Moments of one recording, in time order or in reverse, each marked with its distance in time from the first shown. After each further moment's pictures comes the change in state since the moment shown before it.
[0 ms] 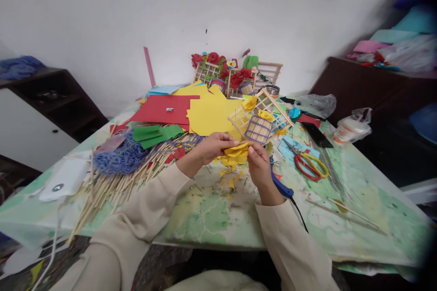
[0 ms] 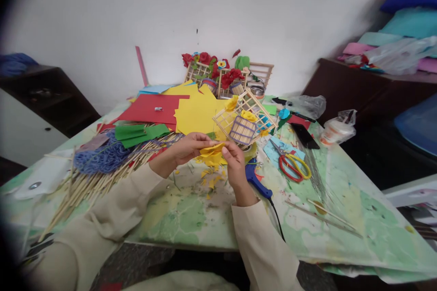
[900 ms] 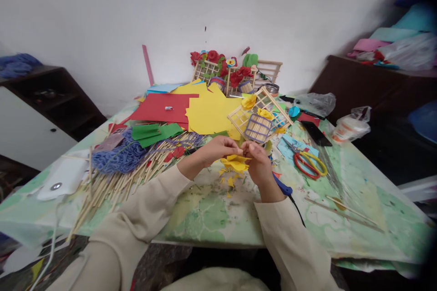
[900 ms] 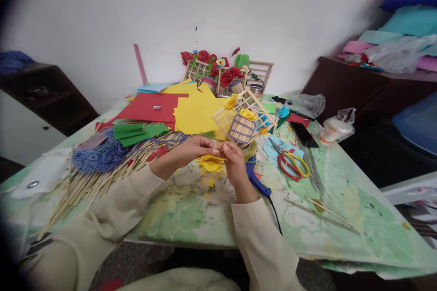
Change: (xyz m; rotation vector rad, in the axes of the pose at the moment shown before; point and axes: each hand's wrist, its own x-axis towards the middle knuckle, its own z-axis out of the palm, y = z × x) left_hand -0.005 -0.004 0.010 0.332 -0.075 0.095; right_hand 0.001 -0.005 -0.002 0.038 0.018 0.199
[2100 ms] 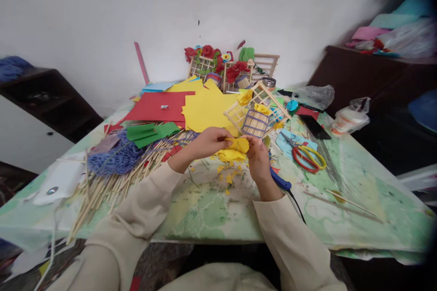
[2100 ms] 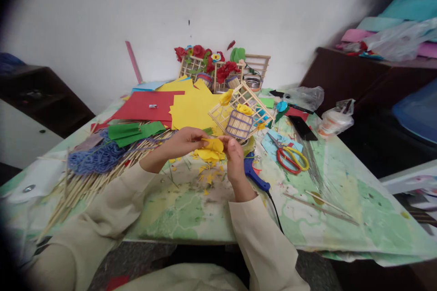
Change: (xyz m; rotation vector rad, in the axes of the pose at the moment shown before) left_hand 0.002 0.007 -0.022 0.660 0.012 0.328; right_hand 0.000 0.010 -0.004 -0.005 0.083 -0.174
